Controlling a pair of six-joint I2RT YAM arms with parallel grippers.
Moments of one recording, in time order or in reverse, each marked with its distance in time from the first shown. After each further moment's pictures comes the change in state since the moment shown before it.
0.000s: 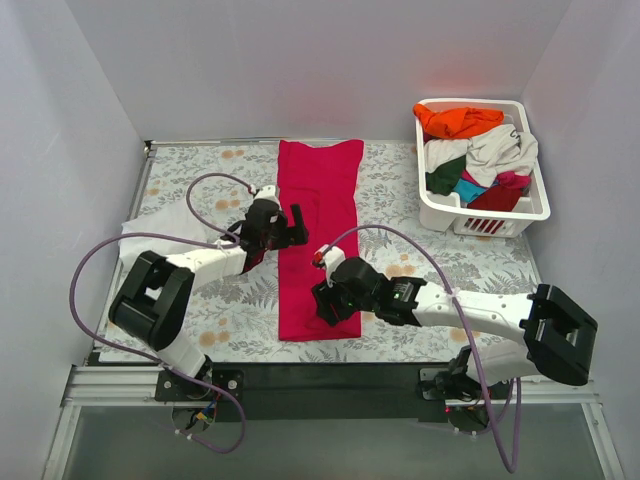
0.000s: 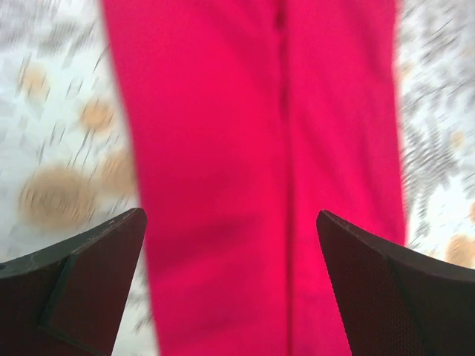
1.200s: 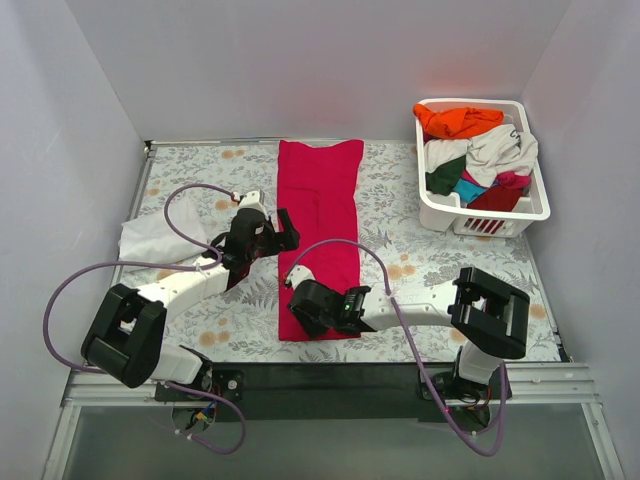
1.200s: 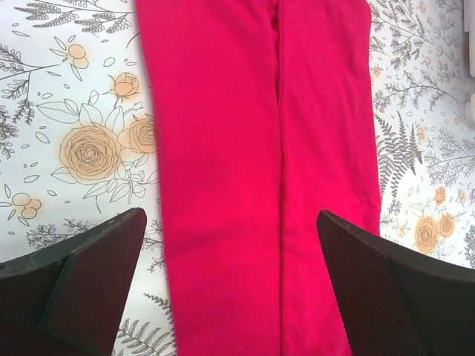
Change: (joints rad) left arm 0.006 -0.248 -0.174 -0.051 -0.019 -0.051; right arm 0.184 0.335 0.172 -0.054 0.192 0.109
